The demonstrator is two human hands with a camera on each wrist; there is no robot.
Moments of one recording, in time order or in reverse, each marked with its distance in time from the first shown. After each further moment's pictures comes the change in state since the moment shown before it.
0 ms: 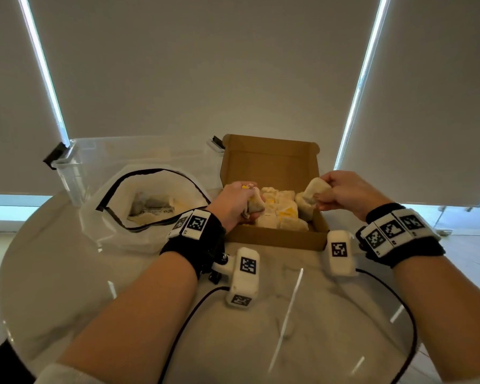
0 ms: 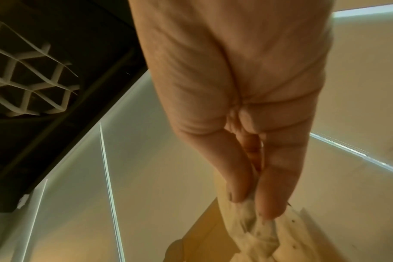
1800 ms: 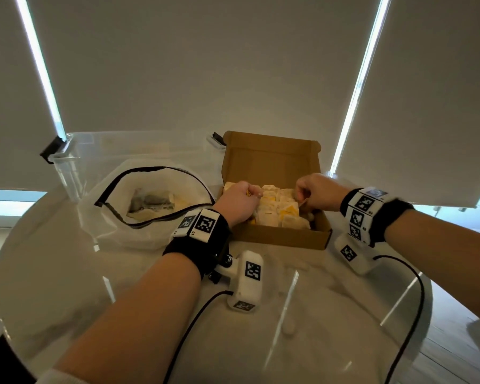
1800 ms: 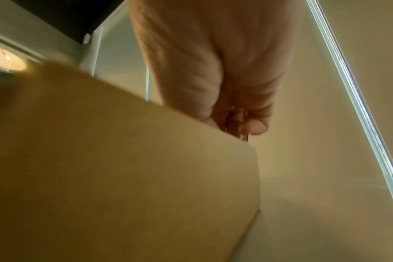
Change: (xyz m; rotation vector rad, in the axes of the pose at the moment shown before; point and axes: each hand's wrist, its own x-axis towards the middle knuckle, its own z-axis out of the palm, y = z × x) left_hand 0.006 -0.007 -0.006 0.750 0.052 0.192; right_hand 0.039 0.005 0.023 -0.785 -0.195 -0.345
